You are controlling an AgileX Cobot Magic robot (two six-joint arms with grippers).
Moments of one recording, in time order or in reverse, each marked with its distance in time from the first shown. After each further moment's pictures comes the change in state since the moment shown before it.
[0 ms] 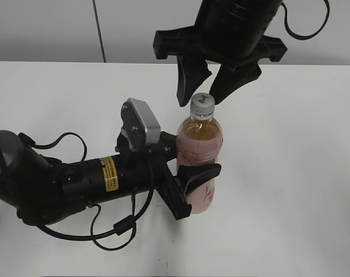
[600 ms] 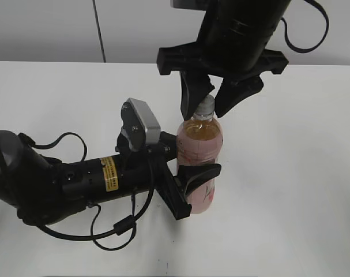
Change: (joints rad) left arm 0.000 0.000 0.000 0.000 0.000 0.000; right arm 0.000 -0.001 0.048 0.007 0.001 -0.006
